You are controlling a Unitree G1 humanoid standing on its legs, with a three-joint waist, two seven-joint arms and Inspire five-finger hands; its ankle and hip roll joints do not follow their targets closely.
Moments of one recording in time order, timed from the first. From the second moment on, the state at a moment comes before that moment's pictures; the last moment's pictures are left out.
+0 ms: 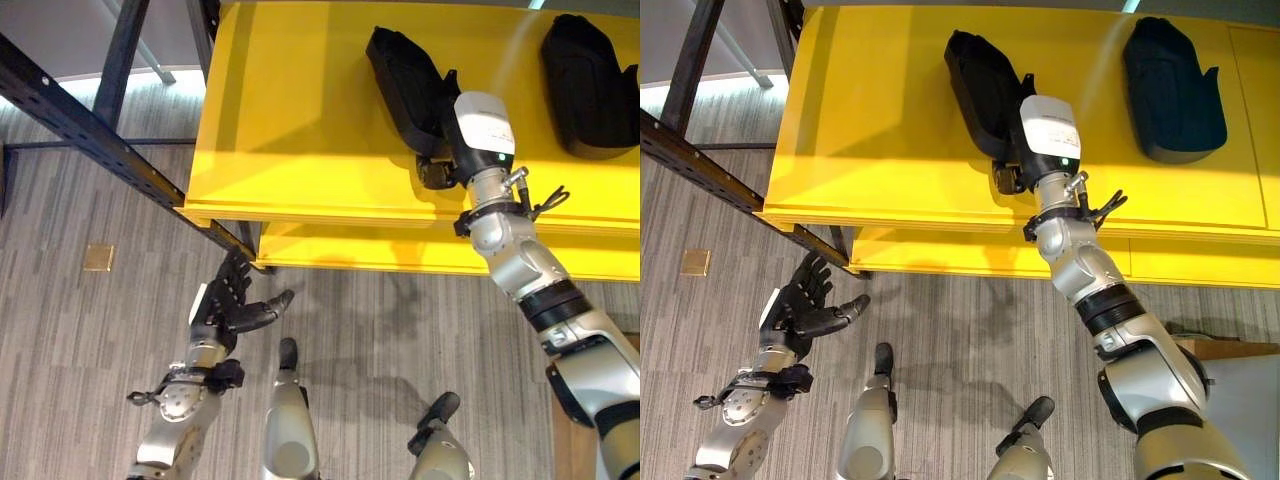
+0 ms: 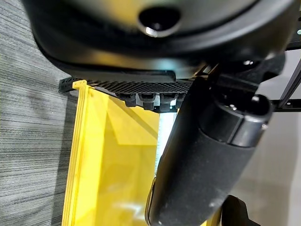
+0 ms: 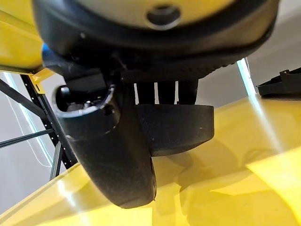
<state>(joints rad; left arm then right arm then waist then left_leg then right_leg) 0.11 0.50 -0.13 -0.03 -0.59 -0.16 0.14 -0.93 -0.58 0.45 0.51 -0.50 0.07 -0.36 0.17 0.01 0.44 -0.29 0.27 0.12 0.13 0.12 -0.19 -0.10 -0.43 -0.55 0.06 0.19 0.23</state>
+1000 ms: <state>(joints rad) 0.09 0.51 -0.16 -0.02 -0.59 -0.16 0.15 -0.96 -0.47 0.41 0.64 -0.40 0.09 -0.46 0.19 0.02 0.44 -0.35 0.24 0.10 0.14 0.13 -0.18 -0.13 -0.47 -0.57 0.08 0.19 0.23</state>
